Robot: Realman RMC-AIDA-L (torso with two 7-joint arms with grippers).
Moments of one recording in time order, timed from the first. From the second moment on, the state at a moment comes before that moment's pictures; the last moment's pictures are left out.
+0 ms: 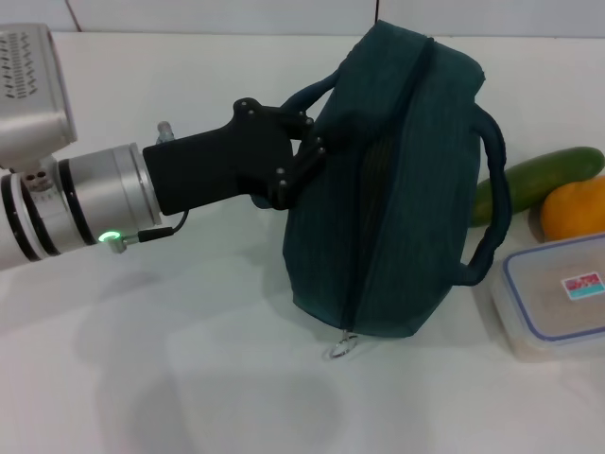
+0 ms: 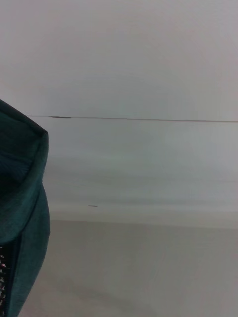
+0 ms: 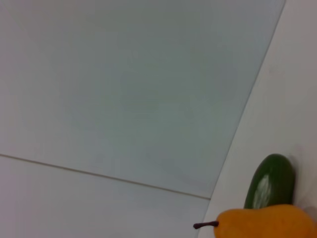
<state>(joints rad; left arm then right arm) -0.36 -2.09 1.33 0.82 1.28 1.35 -1.19 0.16 1.98 -0.57 -0.04 -1.37 -1.59 1.73</state>
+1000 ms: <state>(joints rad) -0.36 -2.09 1.33 0.81 1.27 1.35 -1.17 0.16 2.00 -0.57 -0.05 -1.37 -1.56 1.70</state>
